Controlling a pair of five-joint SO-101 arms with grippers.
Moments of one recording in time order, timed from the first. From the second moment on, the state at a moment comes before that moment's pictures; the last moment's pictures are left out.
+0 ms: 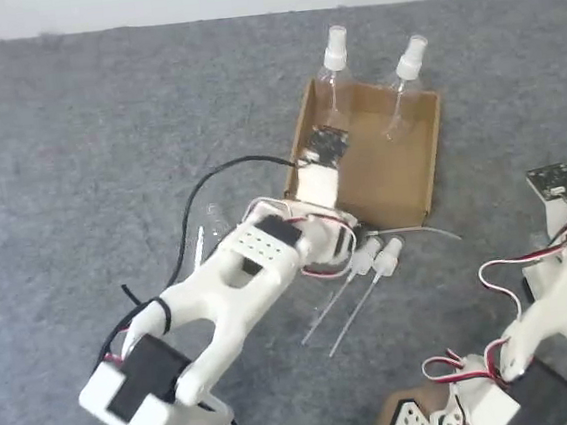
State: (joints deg) left arm 29.6 0.5 40.5 33.5 17.1; right arm 42.4 -18.3 44.1 64.6 53.4
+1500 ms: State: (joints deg) left arm 32.8 5.8 33.6 40.0 20.2; right arm 42.4 -18.3 44.1 64.6 53.4
